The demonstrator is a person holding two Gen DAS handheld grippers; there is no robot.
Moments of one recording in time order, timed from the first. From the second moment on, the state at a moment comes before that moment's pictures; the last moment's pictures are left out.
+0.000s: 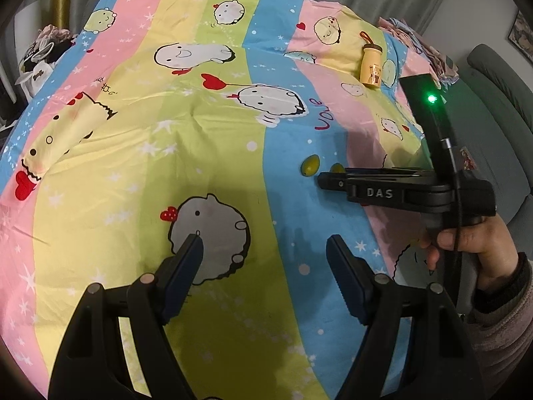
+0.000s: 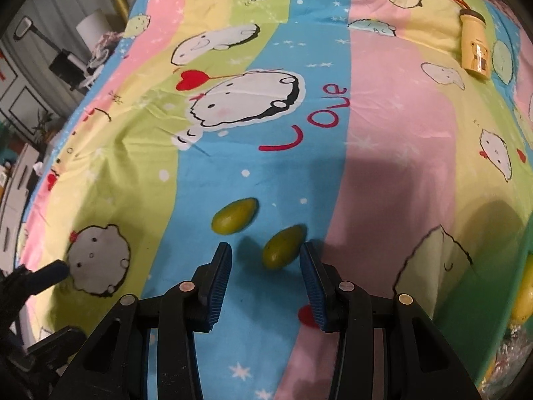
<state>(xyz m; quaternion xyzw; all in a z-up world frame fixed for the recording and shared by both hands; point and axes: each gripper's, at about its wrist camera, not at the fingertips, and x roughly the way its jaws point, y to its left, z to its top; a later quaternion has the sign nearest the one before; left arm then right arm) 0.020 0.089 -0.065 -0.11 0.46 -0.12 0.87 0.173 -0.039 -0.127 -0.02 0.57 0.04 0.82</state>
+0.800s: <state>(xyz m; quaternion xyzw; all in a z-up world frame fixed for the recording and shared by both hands) 0.031 0.078 -0.068 -0.09 0.48 -0.12 0.87 0.151 -0.046 -0.105 0.02 0.53 0.09 0.85</state>
